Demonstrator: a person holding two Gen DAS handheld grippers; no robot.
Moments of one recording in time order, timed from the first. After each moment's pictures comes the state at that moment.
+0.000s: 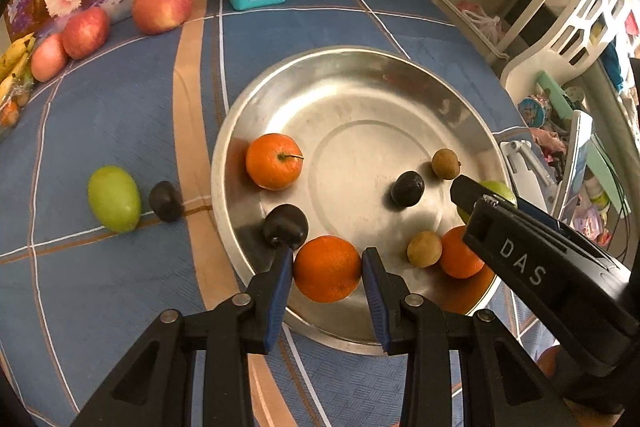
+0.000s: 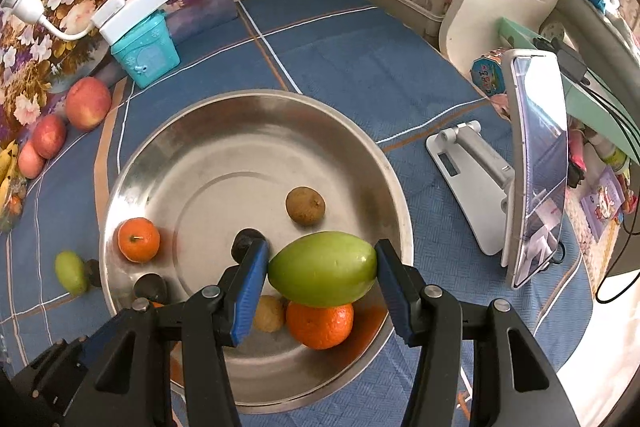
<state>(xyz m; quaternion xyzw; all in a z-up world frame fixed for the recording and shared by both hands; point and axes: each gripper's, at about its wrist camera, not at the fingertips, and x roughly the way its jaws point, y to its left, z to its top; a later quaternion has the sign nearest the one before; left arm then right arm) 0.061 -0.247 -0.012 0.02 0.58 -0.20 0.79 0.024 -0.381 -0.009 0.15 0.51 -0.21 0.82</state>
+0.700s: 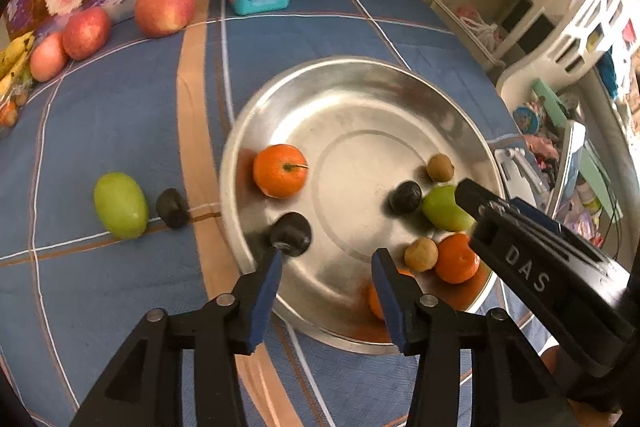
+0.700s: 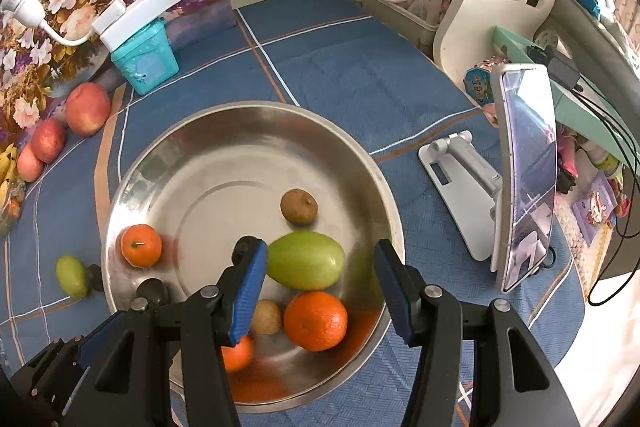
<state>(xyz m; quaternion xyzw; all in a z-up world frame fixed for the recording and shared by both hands) 0.072 -0.237 -0.004 0.00 0.58 -0.21 0.79 0.021 -0.379 0.000 0.14 0.50 -0.22 0.82</state>
